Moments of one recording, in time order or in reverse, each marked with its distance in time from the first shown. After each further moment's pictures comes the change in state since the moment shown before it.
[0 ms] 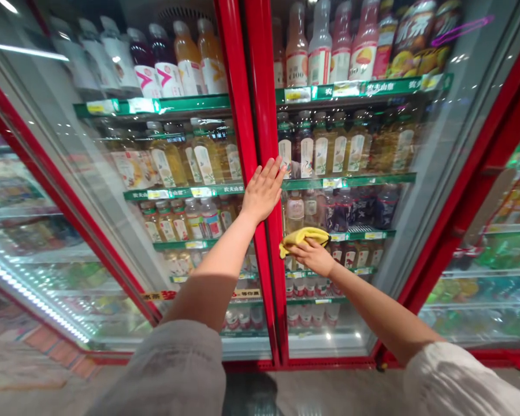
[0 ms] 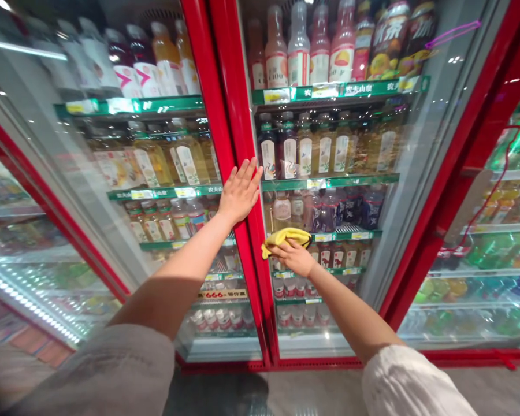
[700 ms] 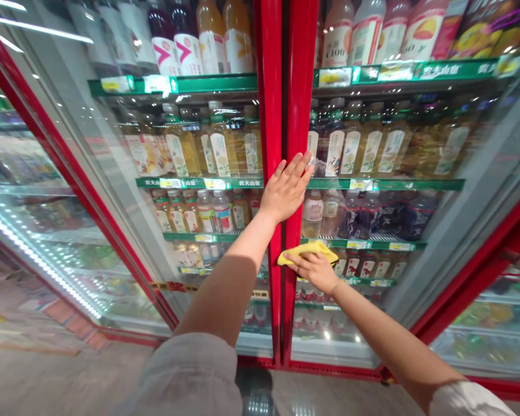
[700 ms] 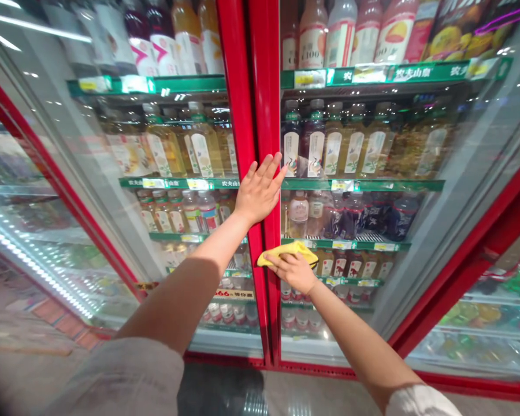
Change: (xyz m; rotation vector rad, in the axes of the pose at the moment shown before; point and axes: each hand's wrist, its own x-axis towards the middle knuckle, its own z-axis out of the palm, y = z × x) left_hand -0.004 -0.002 0.011 0.011 -0.060 0.012; right_hand 0.003 -0.039 0.052 0.052 -0.014 0.007
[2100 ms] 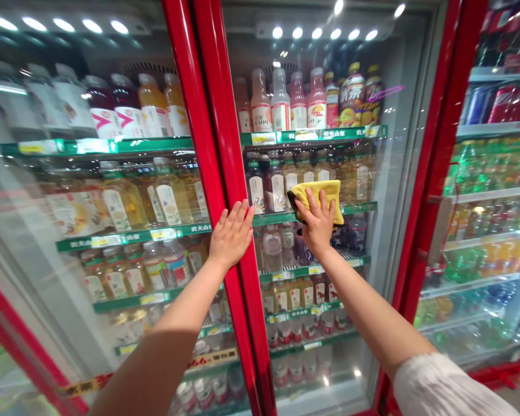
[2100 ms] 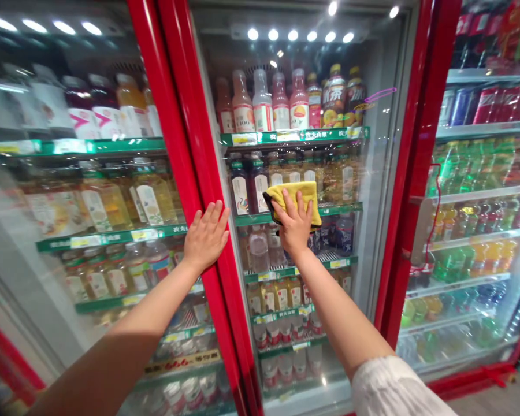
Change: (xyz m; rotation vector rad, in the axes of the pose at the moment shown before) left_hand -0.004 -0.016 0.006 0.084 0.168 0.028; right_hand 0.069 0.149 -0.160 -0.294 0.555 0.654
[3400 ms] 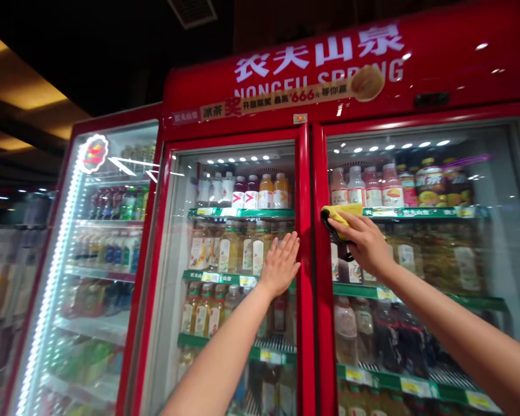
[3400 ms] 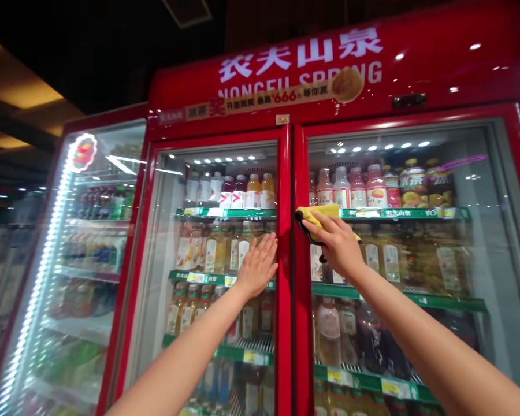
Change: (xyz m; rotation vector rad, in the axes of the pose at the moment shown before) left_hand -0.005 -0.098 -0.067 0.384 0.090 -0.028; right_hand 0.154 -0.104 -0.052 0.181 0.155 -0.523
